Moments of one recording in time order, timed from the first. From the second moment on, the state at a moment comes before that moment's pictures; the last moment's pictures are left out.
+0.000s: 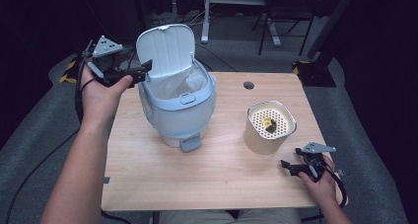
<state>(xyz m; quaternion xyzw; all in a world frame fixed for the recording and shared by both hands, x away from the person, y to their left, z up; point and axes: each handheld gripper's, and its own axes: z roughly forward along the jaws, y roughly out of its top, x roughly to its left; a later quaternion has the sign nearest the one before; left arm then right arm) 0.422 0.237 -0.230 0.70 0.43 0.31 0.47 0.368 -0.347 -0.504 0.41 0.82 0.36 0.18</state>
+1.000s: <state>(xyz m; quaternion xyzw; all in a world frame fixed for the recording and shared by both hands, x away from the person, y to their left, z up) 0.451 0.243 -0.231 0.71 0.41 0.26 0.51 0.368 -0.347 -0.504 0.41 0.82 0.36 0.18</state>
